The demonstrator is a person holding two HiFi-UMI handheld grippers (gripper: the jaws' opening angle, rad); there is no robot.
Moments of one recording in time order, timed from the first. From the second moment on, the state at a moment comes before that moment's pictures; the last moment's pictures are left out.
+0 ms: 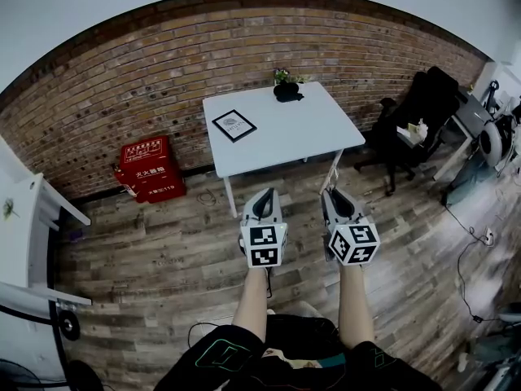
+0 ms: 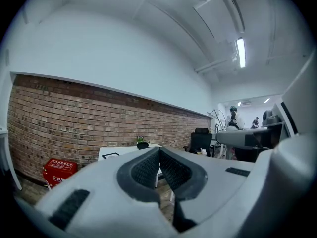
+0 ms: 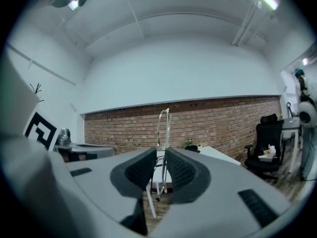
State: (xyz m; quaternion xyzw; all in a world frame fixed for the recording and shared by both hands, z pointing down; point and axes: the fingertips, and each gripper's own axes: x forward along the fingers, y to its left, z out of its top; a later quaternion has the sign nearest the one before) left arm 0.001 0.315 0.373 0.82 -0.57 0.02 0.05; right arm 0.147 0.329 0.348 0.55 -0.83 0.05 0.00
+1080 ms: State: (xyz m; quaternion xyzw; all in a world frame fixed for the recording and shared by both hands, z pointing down) left arm 0.008 0.232 0.352 0.84 -0.54 -0.03 0.02; right arm 0.173 0.240 0.346 0.56 -0.82 0.06 -0.03
